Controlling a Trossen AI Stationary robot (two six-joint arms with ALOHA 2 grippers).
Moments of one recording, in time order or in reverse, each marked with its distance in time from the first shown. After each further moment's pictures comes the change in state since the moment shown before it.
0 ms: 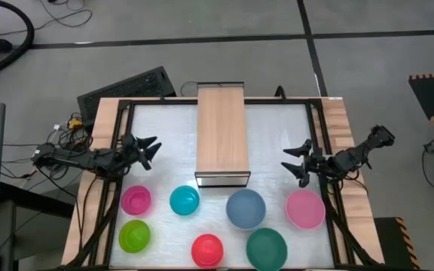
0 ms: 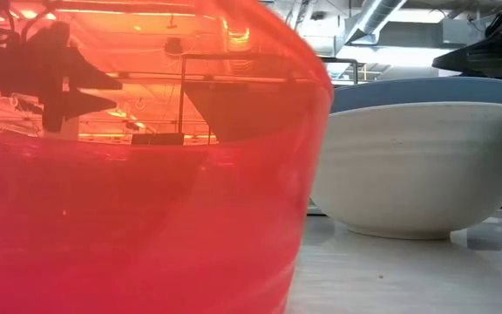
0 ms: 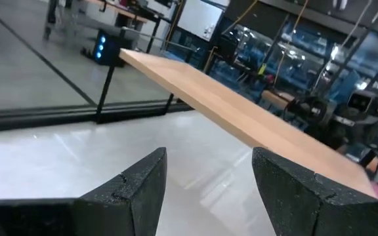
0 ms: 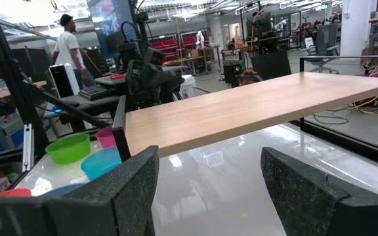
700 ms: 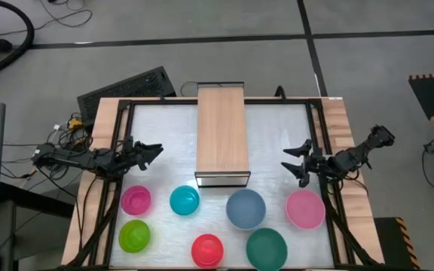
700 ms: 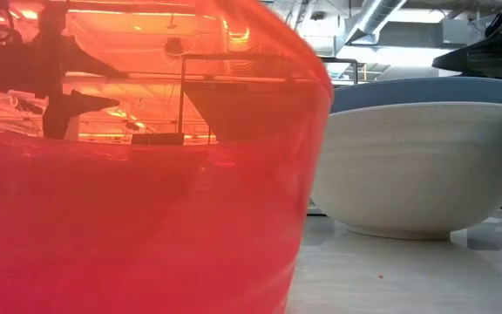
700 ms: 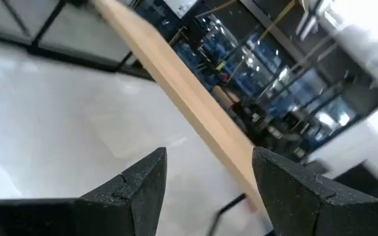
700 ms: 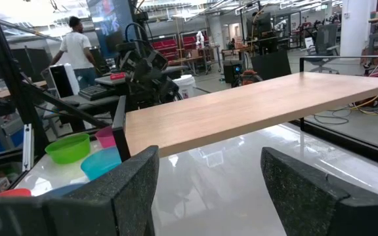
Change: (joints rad) left arm 0.000 0.000 0.000 0.012 0.163 -0.403; right arm 0.000 0.000 0.000 0.000 0.000 0.000
